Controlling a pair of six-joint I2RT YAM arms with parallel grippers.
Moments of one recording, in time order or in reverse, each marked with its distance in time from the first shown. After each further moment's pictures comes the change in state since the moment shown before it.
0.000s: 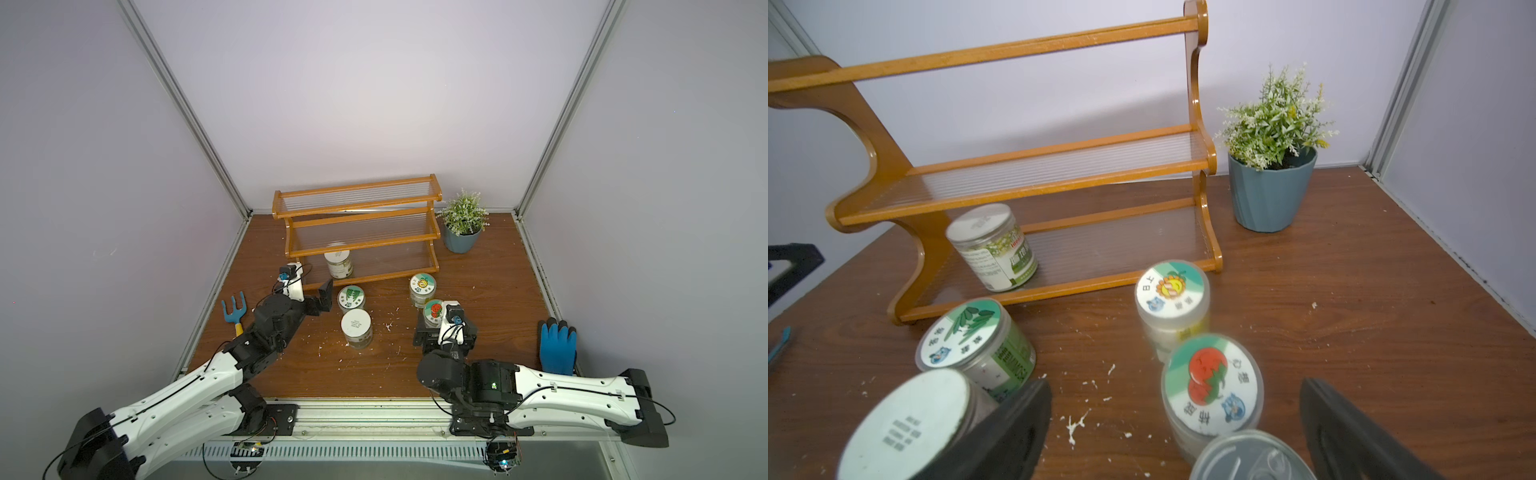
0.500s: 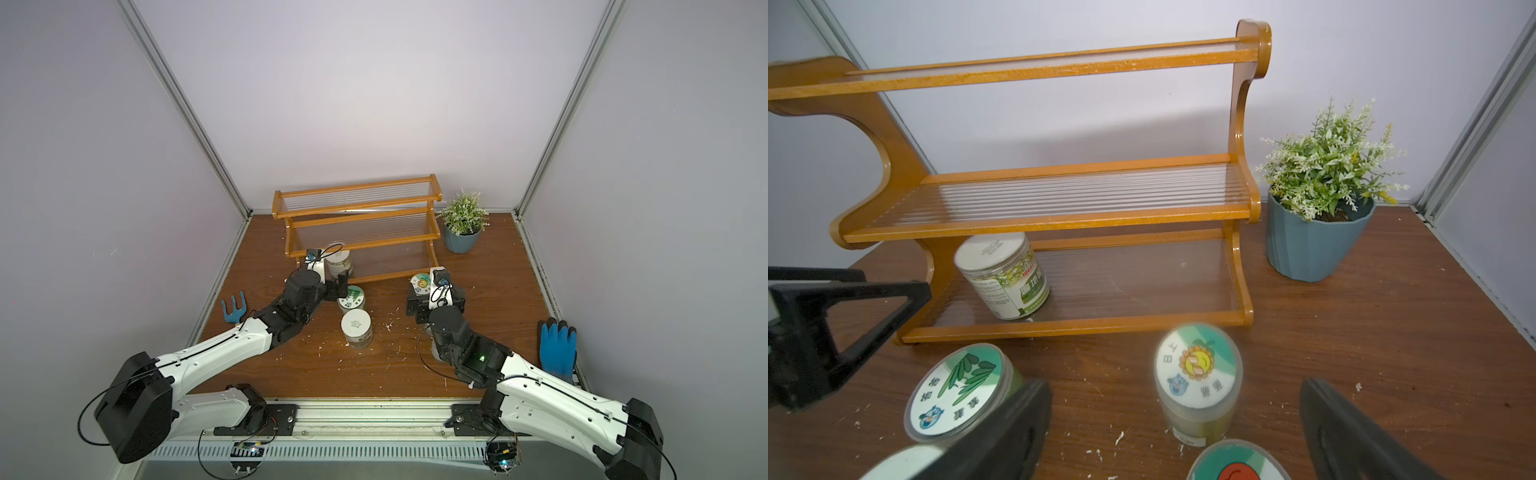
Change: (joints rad) left arm 0.010 0.337 0.202 -0.051 0.019 -0.025; right arm -0.422 0.106 0.007 0.457 -0.474 -0.446
